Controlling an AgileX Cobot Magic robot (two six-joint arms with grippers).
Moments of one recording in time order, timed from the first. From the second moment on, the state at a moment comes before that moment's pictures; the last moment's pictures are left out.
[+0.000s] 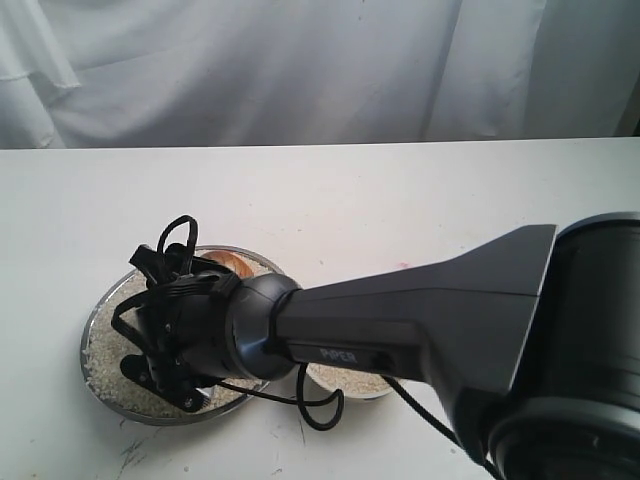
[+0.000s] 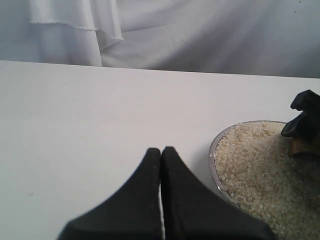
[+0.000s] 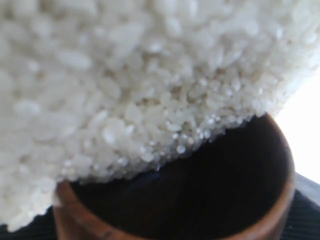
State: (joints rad) left arm 0.03 0.00 0.00 -0.01 0.33 -0.02; right arm 1.19 2.31 -1.61 -1.14 0.70 -0.74
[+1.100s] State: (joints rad) left arm 0.03 0.00 0.00 -0.01 0.33 -0.02; right arm 1.17 2.30 -1.61 -0.98 0.60 -0.68
